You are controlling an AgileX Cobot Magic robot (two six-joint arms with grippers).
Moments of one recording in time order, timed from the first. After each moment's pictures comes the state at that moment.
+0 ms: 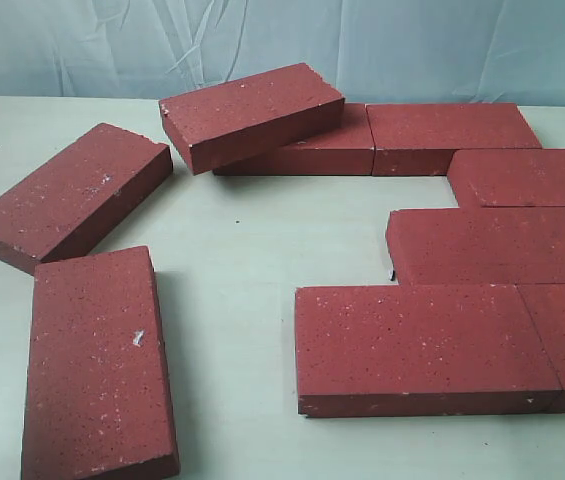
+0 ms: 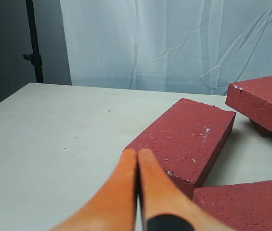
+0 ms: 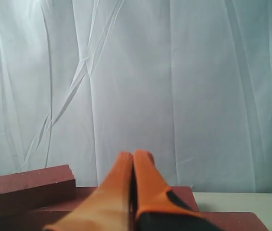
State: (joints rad) left arm 0.09 0.01 -0.01 -0.05 0.20 -0.02; right arm 0.09 0.01 0.00 0.03 -0.14 0.02
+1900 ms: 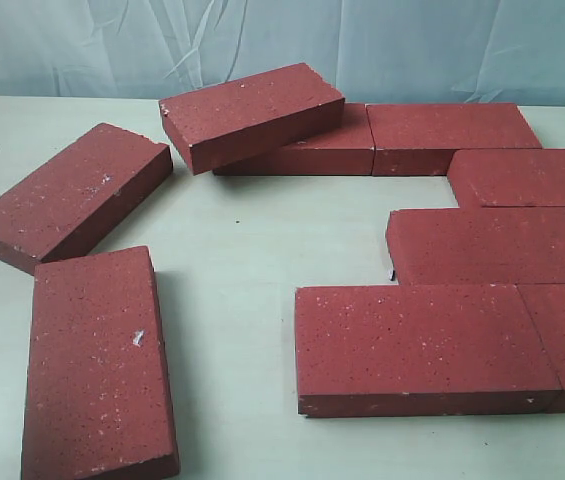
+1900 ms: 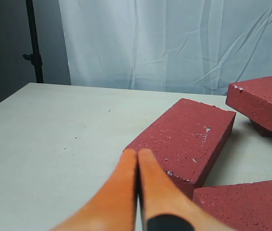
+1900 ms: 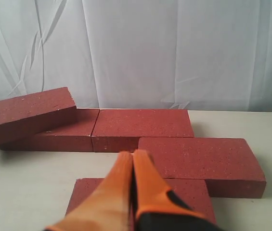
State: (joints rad) left arm 0.09 0.01 -0.01 -0.04 0.20 -0.02; right arm 0.09 0.39 -0.48 0.03 0.41 0.02
